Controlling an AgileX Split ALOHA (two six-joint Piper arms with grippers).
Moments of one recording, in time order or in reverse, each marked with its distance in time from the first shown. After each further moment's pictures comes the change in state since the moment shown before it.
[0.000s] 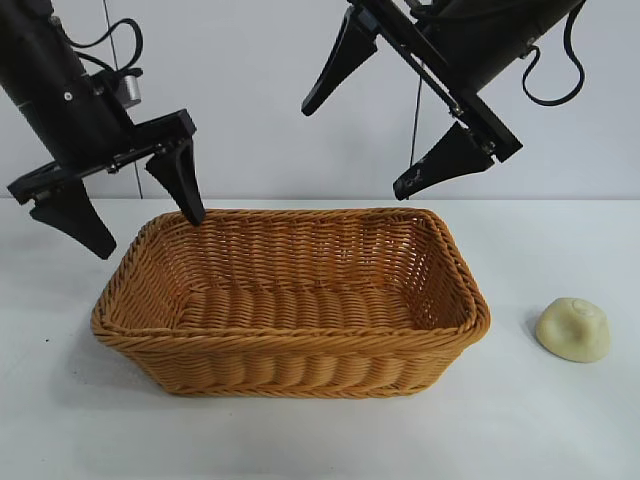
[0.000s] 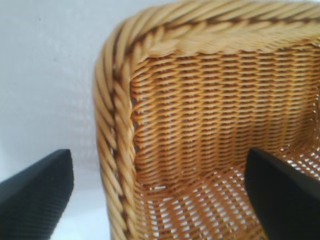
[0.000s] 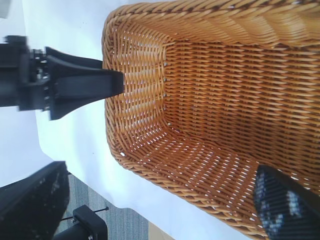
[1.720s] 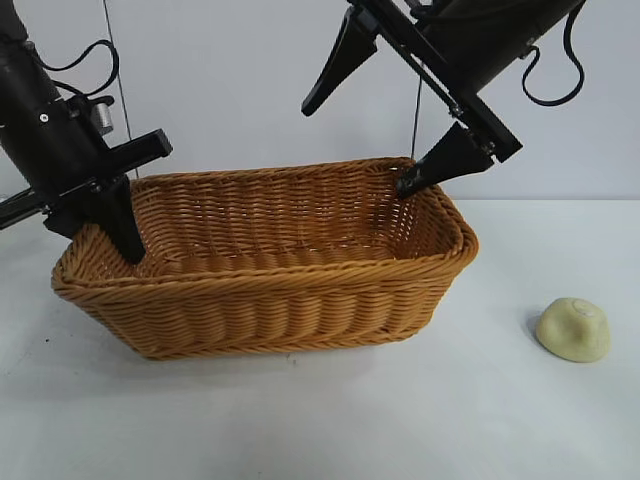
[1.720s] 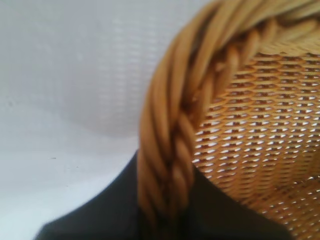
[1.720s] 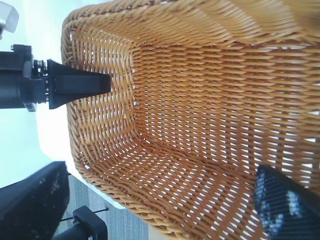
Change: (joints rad) left arm 0.056 0.051 0.075 -0.083 0.000 -0.014; right arm 0.000 0.000 0.000 0.000 -0.001 0.000
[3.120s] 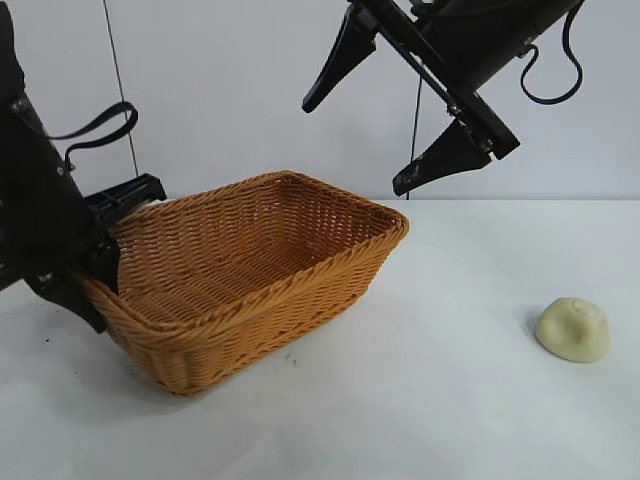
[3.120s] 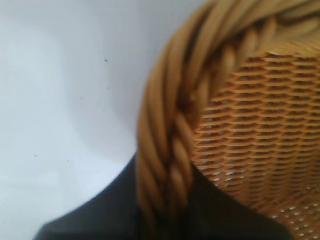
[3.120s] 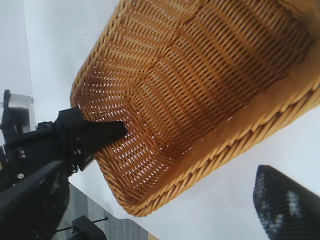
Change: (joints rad) left arm -0.159 -0.248 0.361 0.249 -0.332 -0.918; right arm 0.000 0.000 0.000 0.001 -0.033 0.000
